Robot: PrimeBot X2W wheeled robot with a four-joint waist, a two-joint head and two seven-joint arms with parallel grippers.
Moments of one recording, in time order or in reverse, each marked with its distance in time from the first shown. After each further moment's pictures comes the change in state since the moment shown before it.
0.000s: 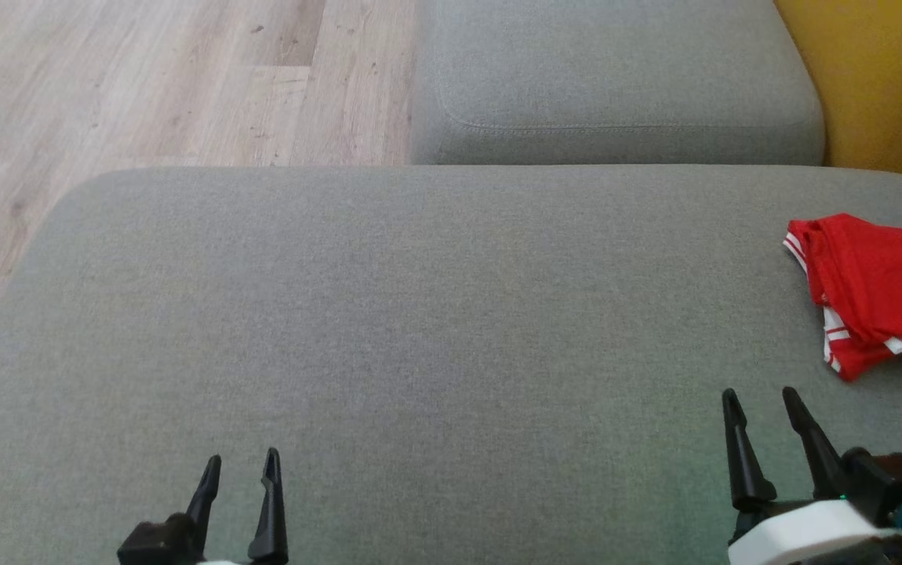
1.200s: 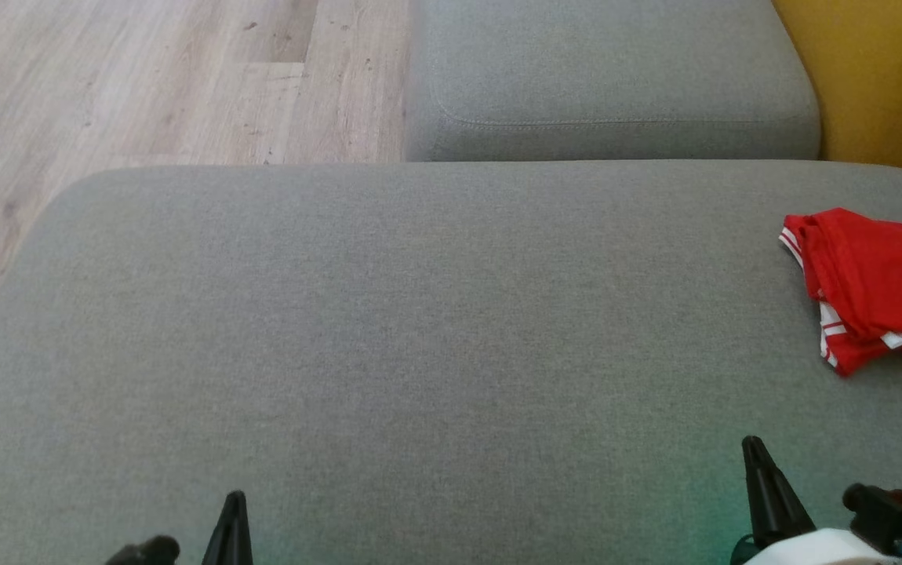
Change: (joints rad) left arm 0.043 -0.064 0.063 0.091 -0.141 -0.059 0.045; right arm 0.031 0.000 0.020 0.110 0.205 0.000 0.016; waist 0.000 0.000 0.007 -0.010
